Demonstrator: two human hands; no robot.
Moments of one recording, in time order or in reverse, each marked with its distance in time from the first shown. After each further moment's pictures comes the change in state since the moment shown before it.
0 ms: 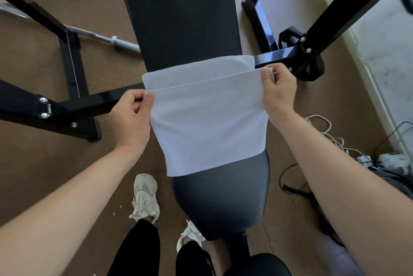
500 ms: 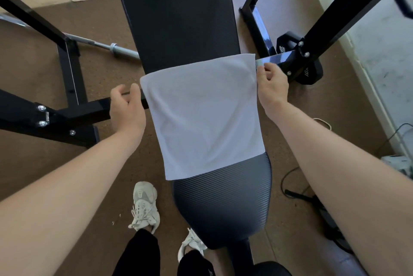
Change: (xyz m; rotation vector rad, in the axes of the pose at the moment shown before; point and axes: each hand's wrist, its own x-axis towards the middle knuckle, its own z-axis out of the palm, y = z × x) left_hand 0.044 -0.012 0.017 -0.003 0.061 -0.389; right_hand 0.032 0.010 0.020 -0.038 -0.036 0.208
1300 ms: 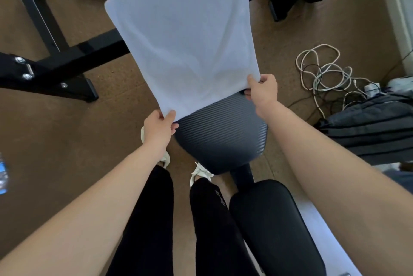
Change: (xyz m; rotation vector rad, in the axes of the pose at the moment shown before) left_hand -0.136 -0.123 0.007 0.069 -0.356 -0.432; right_hand -0.131 0.135 -0.008 0.202 -0.058 0.585
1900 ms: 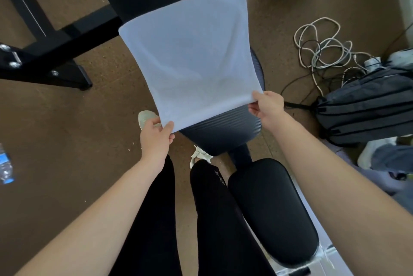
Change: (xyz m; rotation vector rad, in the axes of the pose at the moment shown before) left_hand -0.059 -0.034 -0.008 0.022 0.046 -0.078; right_hand -0.033 0.068 -0.049 0.112 -0.005 0.321
